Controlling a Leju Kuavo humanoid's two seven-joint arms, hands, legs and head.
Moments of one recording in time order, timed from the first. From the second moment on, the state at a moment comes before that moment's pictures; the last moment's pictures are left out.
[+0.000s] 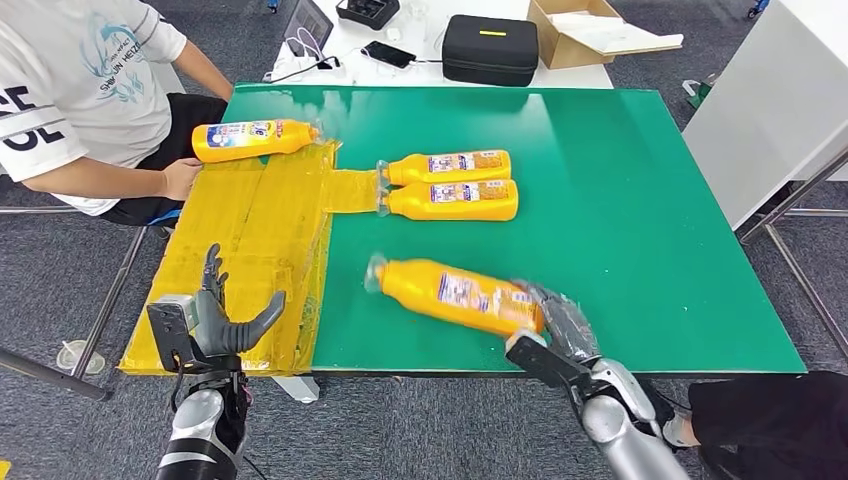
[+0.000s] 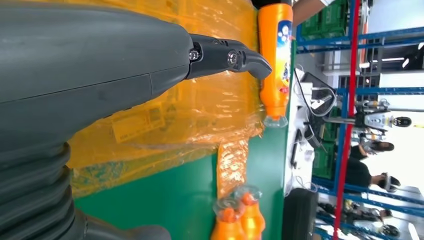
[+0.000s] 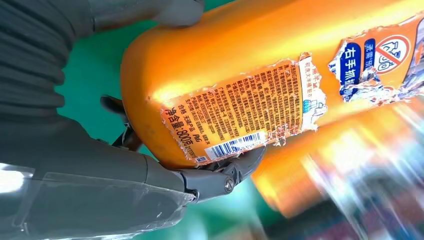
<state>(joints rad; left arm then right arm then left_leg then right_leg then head) -0.18 -0.24 0.01 -1.02 -0.07 0.03 -0.70 -0.11 -0.17 0.28 -1.26 0.54 -0.21 -0.37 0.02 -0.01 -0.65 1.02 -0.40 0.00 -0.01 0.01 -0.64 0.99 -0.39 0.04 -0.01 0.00</state>
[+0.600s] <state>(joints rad) -0.14 -0.25 0.01 -1.16 0.22 -0.11 -0.58 -0.01 0.09 0.07 -1.45 0.28 -0.35 -0.56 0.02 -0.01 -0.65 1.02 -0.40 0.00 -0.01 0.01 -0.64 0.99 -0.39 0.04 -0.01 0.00</state>
